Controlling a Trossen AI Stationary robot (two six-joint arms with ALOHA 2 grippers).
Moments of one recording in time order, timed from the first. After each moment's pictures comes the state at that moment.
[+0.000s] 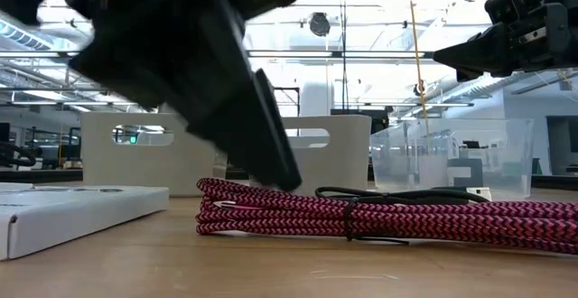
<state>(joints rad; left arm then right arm) -0.51 2.01 1.17 0.04 -0.09 -0.32 -0.20 0.28 0.06 0.19 -0.18 -0.12</state>
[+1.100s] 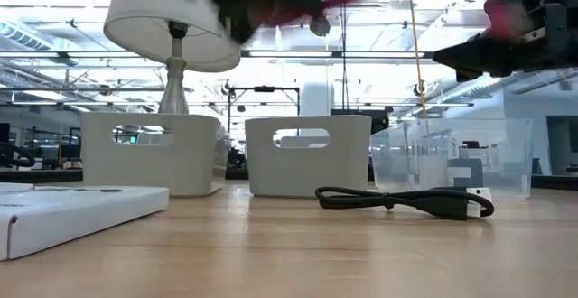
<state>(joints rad) -0.45 1.78 1.17 0.00 -0.15 -0.24 -0.20 0.29 0.06 0.19 -0.18 -0.12</state>
